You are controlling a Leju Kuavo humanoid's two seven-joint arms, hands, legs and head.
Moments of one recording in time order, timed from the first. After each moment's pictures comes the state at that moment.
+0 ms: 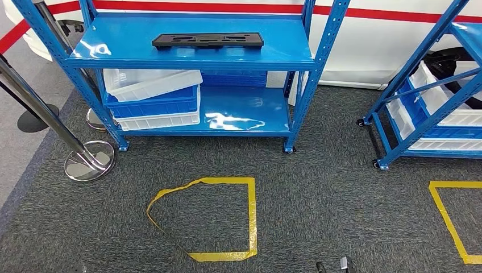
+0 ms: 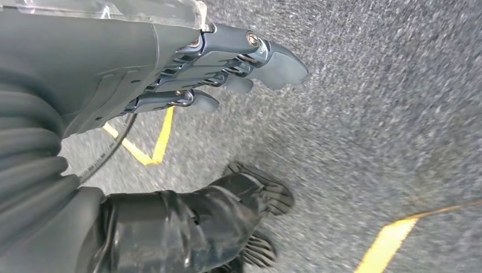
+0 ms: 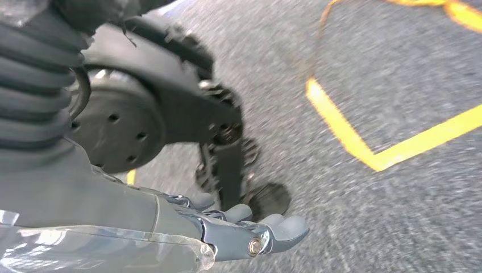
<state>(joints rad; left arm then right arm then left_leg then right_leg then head) 0.03 -0.01 0.19 -0.31 0.19 0.13 -0.09 0.02 0.00 0.09 -0.32 -0.79 -0.07 -0.18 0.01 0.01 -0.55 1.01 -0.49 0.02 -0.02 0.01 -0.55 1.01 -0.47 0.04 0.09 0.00</state>
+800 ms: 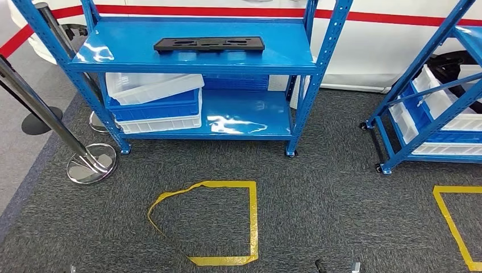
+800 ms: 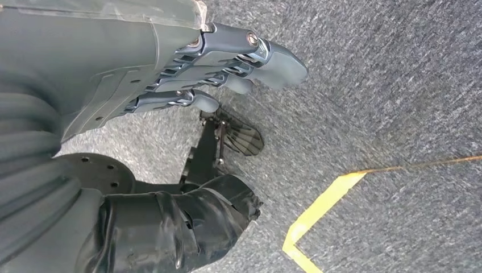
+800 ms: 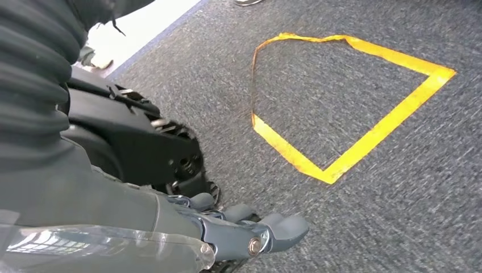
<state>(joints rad) -0.05 -0.03 0.35 -0.22 0.34 0.04 -0.11 -0.05 -0.02 0.22 -0.23 -1.19 -0.10 -0.31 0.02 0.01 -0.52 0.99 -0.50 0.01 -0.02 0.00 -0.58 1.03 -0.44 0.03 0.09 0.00</state>
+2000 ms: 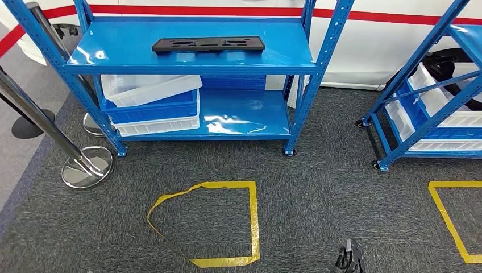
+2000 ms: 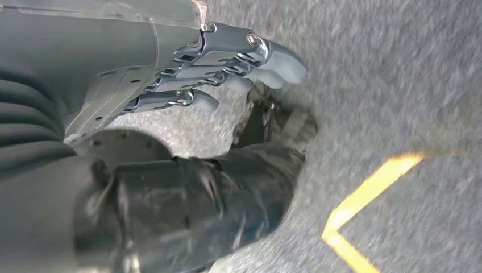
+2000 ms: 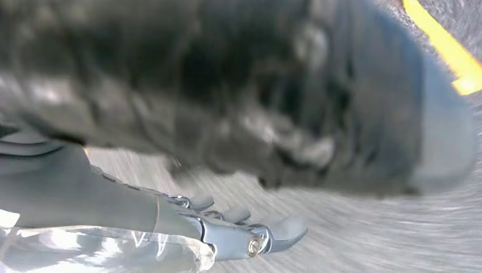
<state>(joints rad) -0.06 -0.07 0.37 -0.18 0.32 0.04 -0.02 -0.17 -0.08 0.41 -0.20 -0.82 -0.13 -0.38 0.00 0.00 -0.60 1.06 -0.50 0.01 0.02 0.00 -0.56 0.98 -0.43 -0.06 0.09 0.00</state>
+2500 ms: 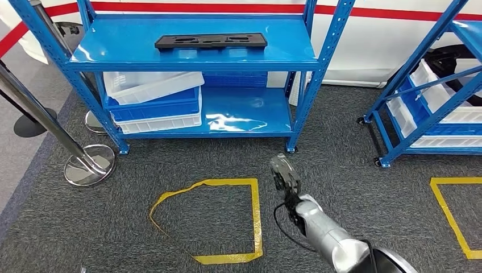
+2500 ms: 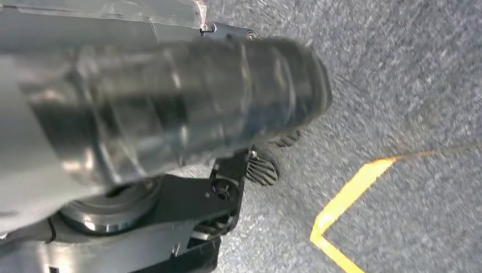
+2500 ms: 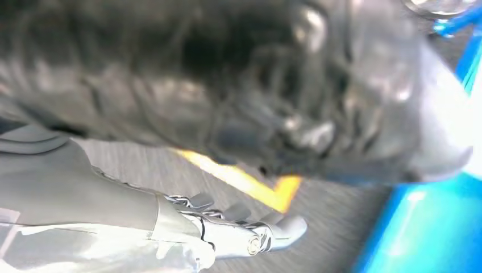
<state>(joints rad) -0.06 -0.05 0.37 -0.18 0.31 -0.01 -0.05 -0.59 0.04 0.73 -0.29 -0.27 -0.13 -0.35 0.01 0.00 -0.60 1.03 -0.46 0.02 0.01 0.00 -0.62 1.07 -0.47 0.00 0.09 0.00</state>
